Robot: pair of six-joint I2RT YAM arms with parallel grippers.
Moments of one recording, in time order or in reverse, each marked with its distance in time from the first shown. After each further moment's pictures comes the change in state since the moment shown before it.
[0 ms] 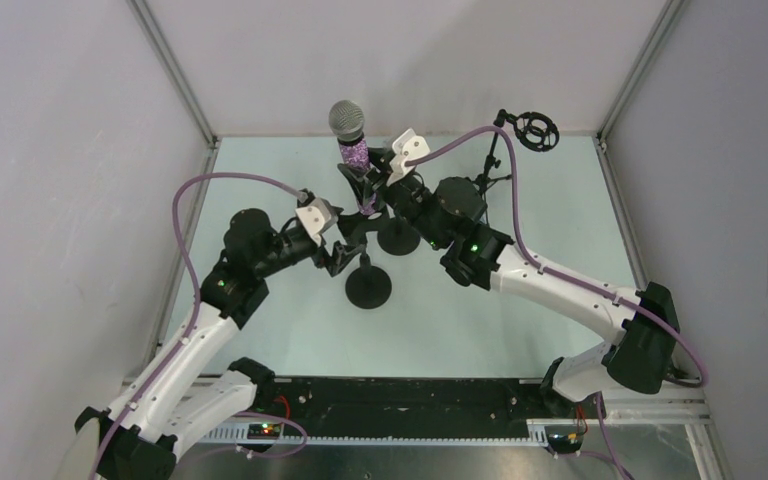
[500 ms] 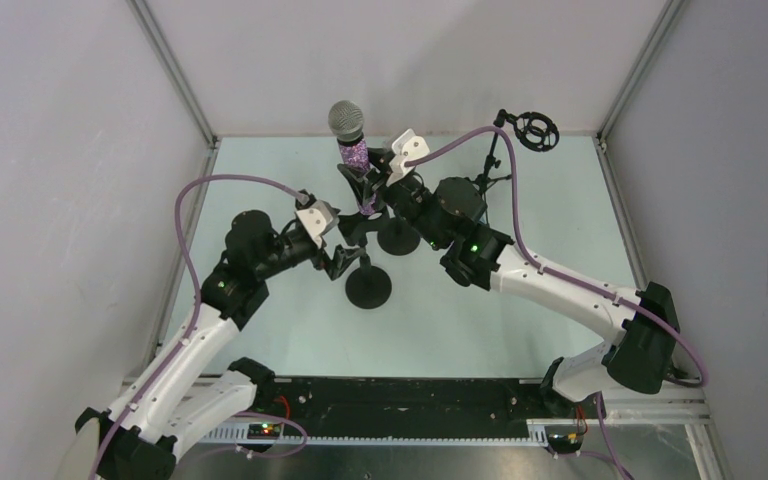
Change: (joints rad) left arm 0.000 -0.006 -0.012 -0.029 -0.021 0.017; right arm 0.002 0.000 -0.002 0.004 0.000 -0.003
